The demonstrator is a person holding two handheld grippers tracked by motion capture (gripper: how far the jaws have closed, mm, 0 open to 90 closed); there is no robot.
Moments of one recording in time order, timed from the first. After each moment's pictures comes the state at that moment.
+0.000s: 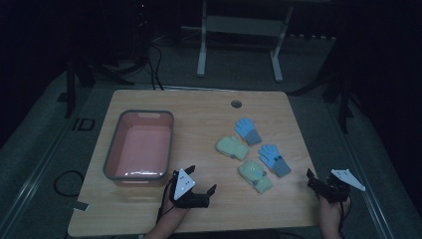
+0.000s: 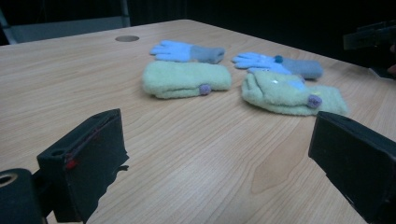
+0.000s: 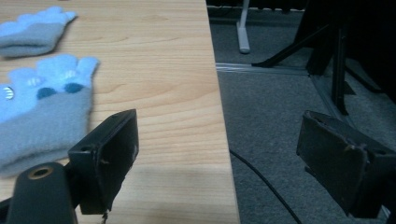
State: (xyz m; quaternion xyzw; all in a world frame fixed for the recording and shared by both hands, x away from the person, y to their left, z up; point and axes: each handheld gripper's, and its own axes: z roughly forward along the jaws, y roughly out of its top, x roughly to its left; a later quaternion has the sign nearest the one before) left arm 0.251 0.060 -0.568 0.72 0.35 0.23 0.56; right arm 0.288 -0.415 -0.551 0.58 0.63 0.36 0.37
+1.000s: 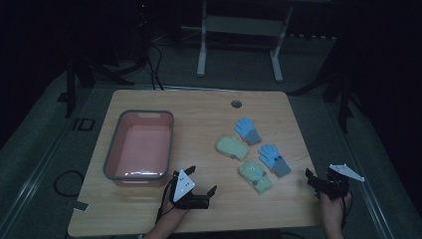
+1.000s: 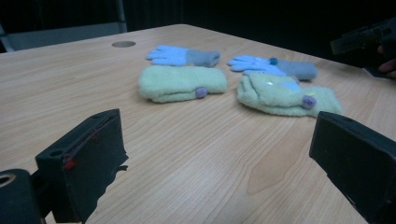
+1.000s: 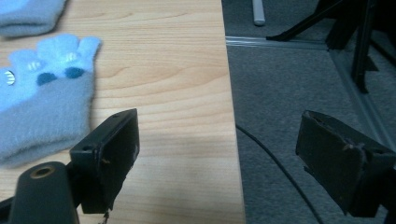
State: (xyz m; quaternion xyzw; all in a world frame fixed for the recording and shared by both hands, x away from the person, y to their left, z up) left arm 0.249 0.060 -0.568 0.72 0.34 0.24 0.56; right arm 0.302 -0.418 -0.545 0.59 0.66 0.34 0.32
